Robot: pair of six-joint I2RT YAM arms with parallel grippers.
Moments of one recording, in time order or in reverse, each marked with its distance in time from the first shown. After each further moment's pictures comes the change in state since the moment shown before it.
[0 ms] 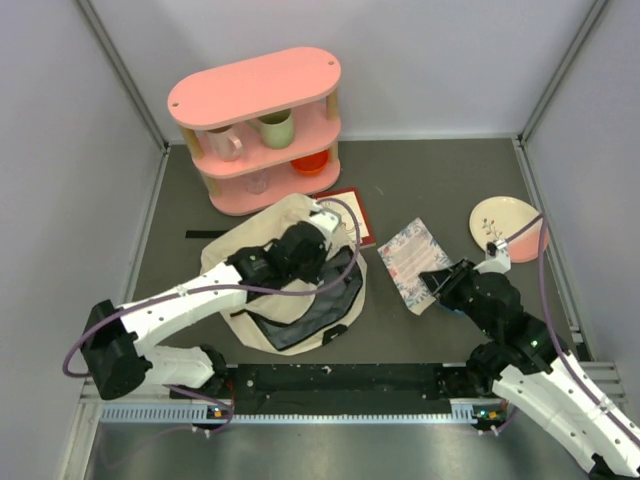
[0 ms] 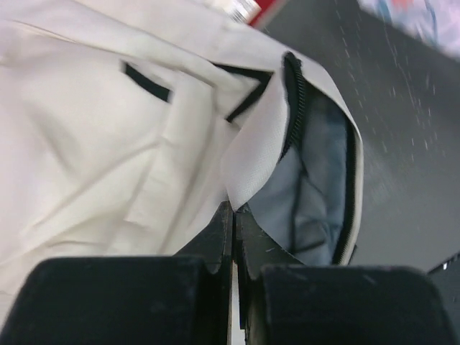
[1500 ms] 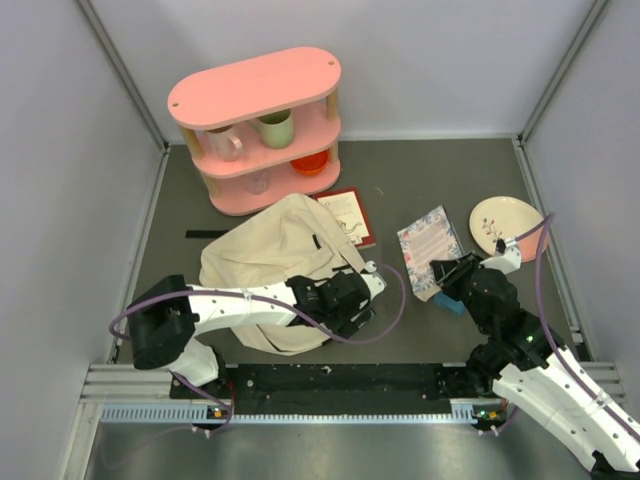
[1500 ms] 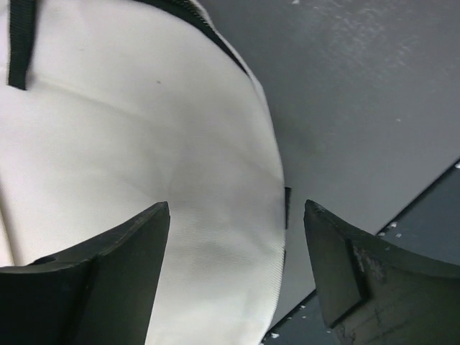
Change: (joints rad) left arm -0.238 0.242 -0.026 0.011 0.071 0.056; right arm 0.000 0.020 0.000 0.039 0.164 -0.028
